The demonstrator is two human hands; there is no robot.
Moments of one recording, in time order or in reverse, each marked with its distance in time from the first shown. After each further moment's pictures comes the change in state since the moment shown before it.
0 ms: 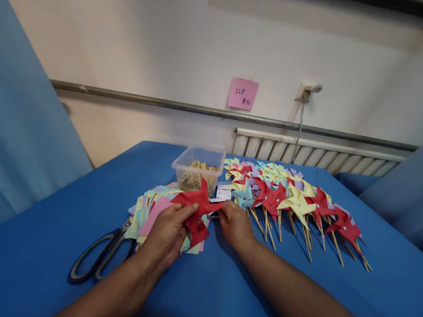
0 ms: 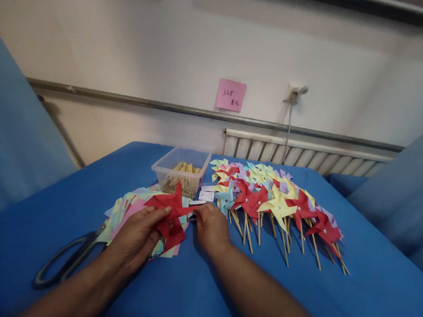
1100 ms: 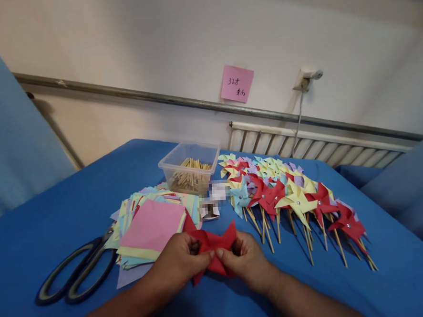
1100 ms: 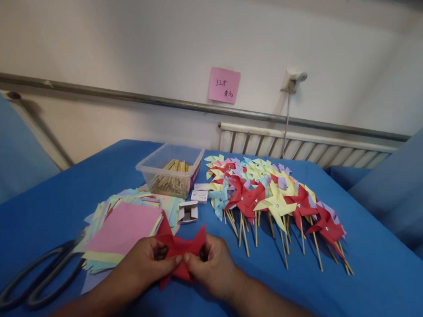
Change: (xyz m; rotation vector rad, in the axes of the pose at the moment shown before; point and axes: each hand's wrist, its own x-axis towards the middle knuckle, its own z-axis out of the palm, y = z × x) left_hand -0.009 -0.038 0.006 0.687 -0.271 -0.125; right_hand -0.052 -0.001 -0.019 1.070 -0.249 0.300
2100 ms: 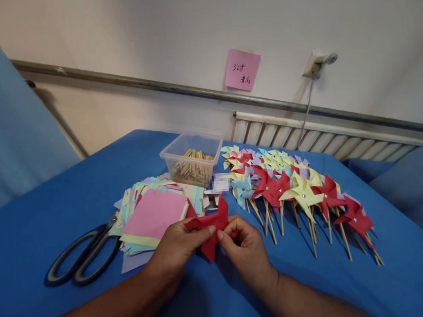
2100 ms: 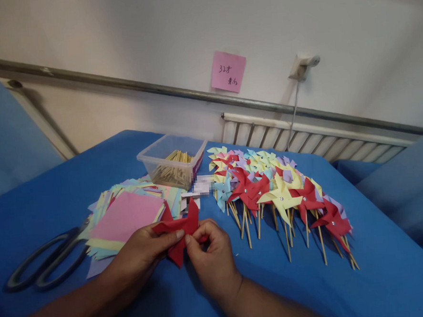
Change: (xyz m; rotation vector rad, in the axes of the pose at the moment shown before) left_hand -0.004 0.008 0.008 -0.457 0.131 -0.096; right_hand -0.004 -0.001 0.011 -0.228 0.304 -0.182
